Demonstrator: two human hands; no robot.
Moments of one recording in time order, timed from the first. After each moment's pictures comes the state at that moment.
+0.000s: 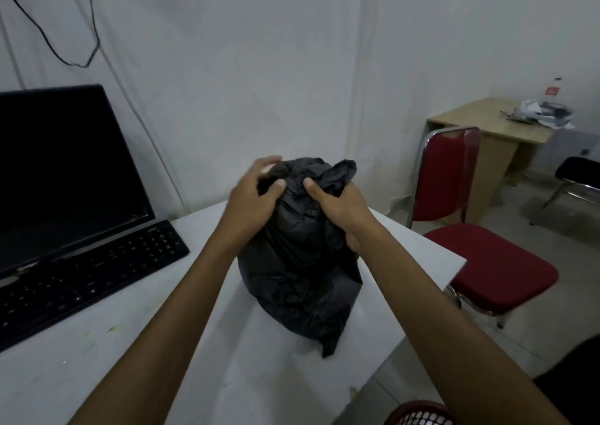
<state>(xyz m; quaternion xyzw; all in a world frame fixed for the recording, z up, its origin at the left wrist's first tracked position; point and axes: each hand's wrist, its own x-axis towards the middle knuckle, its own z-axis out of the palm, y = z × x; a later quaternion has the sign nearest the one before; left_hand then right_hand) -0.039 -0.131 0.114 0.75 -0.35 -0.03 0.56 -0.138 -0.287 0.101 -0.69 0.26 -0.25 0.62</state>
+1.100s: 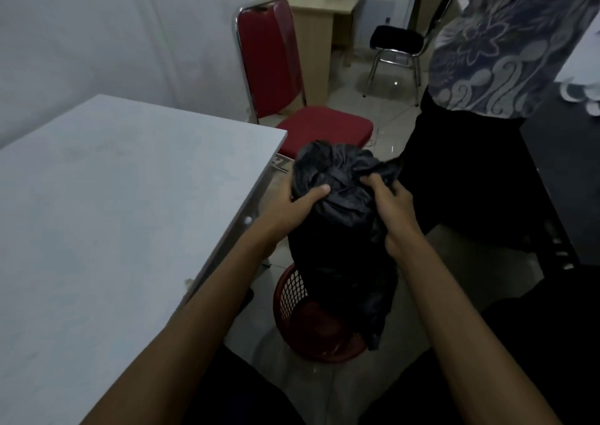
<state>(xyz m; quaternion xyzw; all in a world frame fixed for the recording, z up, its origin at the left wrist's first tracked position) -0.327 -0.281 -0.040 0.61 -0.43 -0.48 0.46 -0.515 -0.337 -0.034 -0.41 0.57 -0.41 0.58</state>
